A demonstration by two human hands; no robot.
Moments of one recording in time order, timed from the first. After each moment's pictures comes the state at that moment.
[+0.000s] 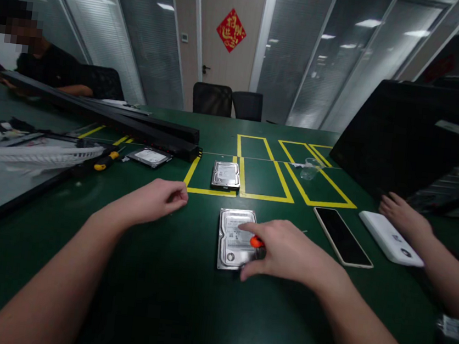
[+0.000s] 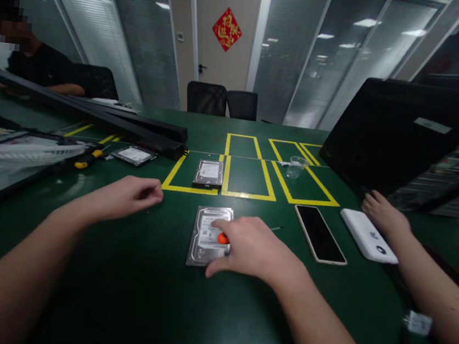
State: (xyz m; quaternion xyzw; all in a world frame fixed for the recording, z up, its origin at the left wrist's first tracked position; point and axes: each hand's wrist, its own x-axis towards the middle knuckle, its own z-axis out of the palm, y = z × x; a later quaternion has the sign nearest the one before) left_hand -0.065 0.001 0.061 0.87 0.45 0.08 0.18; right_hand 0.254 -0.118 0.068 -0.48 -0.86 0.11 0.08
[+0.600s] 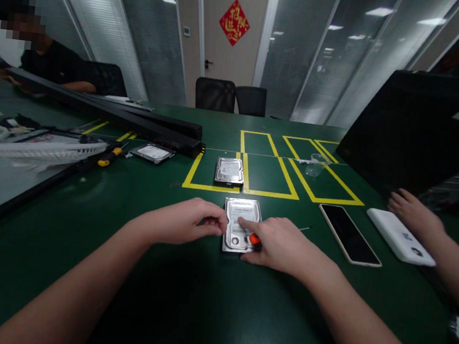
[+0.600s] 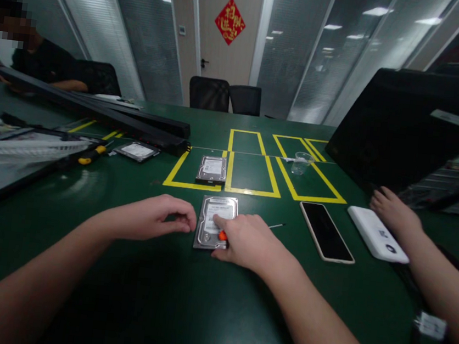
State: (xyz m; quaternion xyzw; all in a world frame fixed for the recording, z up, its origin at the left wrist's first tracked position) left_hand -0.006 -0.040 0.069 0.91 0.25 0.06 0.33; right_hand 0.243 -0.106 0.044 -0.51 -0.86 0.00 -0.01
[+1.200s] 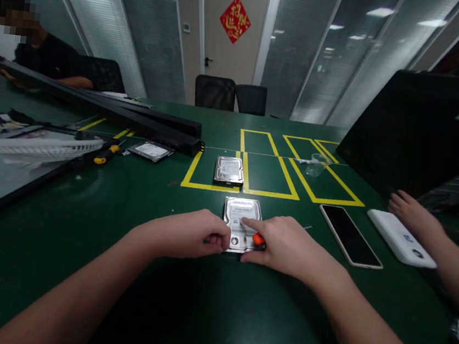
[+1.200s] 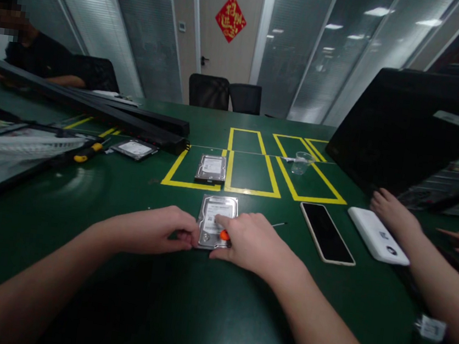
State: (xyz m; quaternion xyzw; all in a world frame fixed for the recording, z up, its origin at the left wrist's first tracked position) left_hand 0.005 -0.046 0.049 0.93 0.22 0.00 0.30; right_hand 0.249 -0.109 0.052 -0.50 -0.87 -0.01 0.01
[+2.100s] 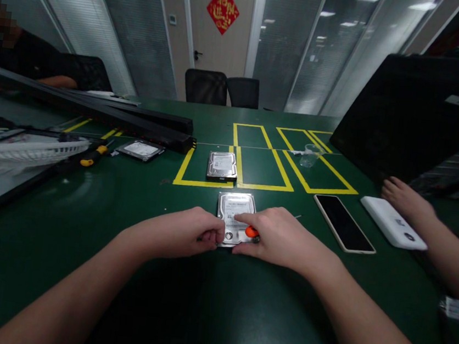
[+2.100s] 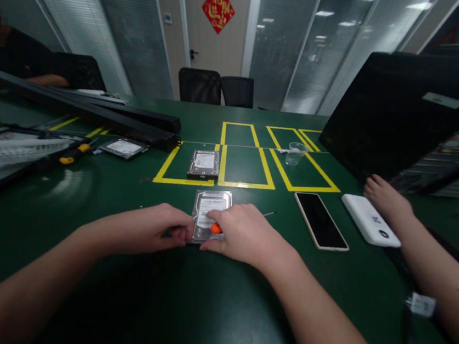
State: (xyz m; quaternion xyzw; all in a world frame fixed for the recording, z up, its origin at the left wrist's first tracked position) left_hand 0.007 -0.051 0.052 0.92 0.24 -0.01 0.30; right_hand 0.248 -0.110 0.053 -0.49 -0.87 0.02 0.05
